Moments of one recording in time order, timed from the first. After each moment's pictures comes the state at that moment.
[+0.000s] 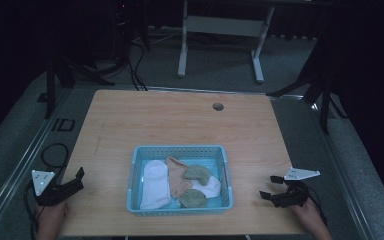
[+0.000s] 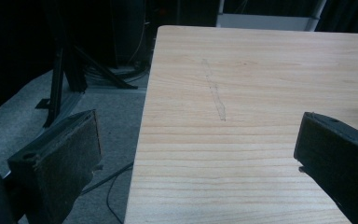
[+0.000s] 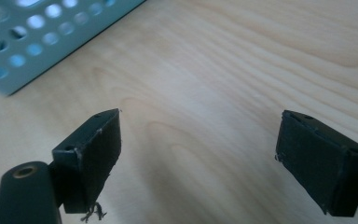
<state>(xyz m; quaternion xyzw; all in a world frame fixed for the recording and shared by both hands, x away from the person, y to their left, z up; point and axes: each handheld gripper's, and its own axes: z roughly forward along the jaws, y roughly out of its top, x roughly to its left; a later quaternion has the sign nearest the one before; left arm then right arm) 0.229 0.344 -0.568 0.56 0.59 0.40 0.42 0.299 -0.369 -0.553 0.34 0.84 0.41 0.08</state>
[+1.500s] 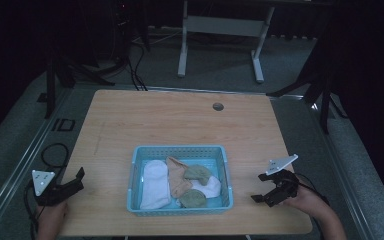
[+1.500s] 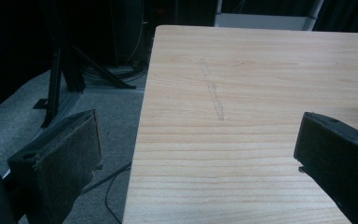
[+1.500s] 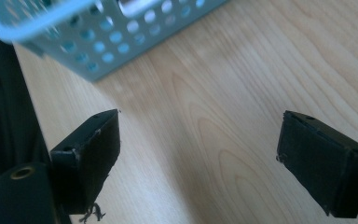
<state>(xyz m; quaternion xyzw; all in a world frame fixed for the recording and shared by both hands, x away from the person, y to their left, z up) 0.229 0.344 -0.568 0.56 0.59 0.40 0.42 0.307 -0.311 -0.493 0.24 0.92 0.30 0.01</state>
